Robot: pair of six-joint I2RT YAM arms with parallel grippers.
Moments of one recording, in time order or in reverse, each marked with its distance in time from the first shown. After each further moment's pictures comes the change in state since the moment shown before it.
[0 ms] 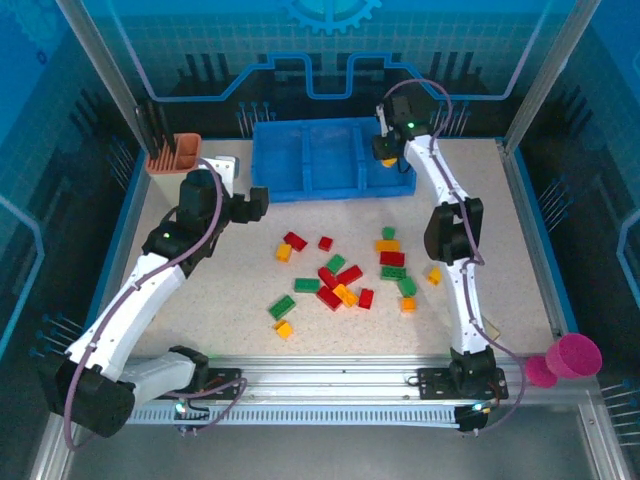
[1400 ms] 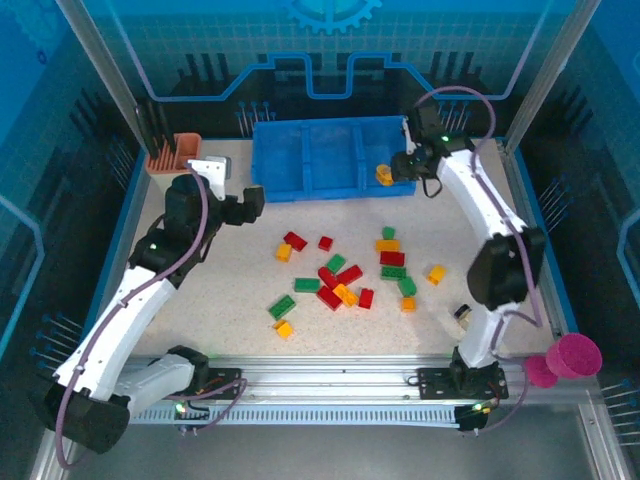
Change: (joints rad) left arm 0.000 -0.093 0.006 -0.037 0.023 -0.003; right arm 0.005 -0.740 -0.771 -0.049 0.008 0.156
